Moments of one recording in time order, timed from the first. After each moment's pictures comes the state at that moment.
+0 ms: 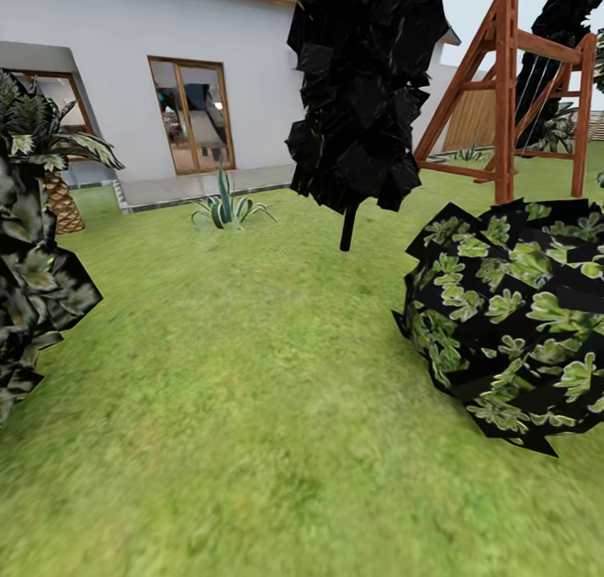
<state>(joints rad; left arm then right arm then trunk) -0.01 0.13 0.00 -0.01 0.00 -0.36 0.01 0.00 0.03 -0.01 -0.07 0.00 -0.13 0.01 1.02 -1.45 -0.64</state>
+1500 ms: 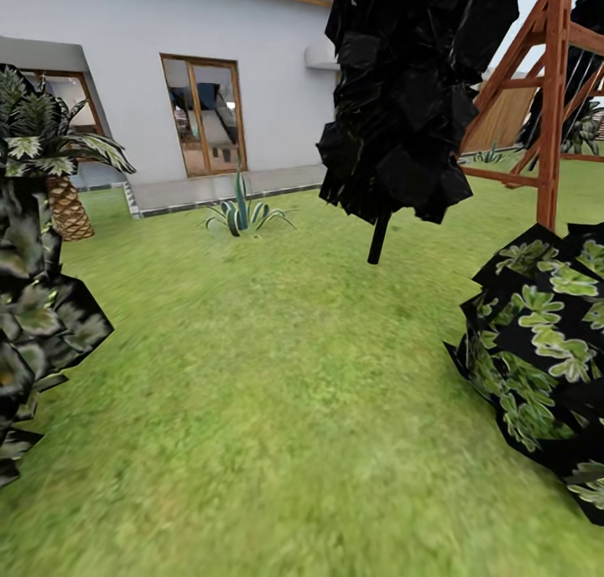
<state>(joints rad) -0.01 0.13 0.00 -0.01 0.00 -0.36 0.01 0.00 0.03 -0.01 -0.07 0.00 -0.13 0.01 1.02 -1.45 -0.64</state>
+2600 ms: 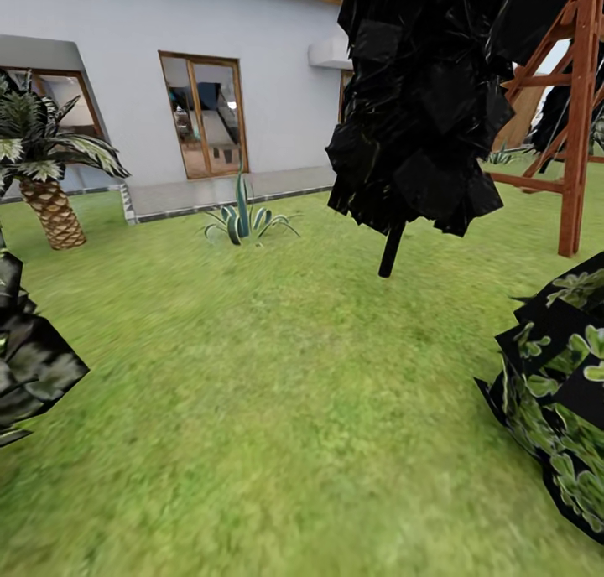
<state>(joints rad) -0.01 0.13 0.00 -0.01 0.00 -0.36 0.01 0.00 0.03 0.00 -0.07 0.00 -0.13 0.01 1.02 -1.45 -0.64</state>
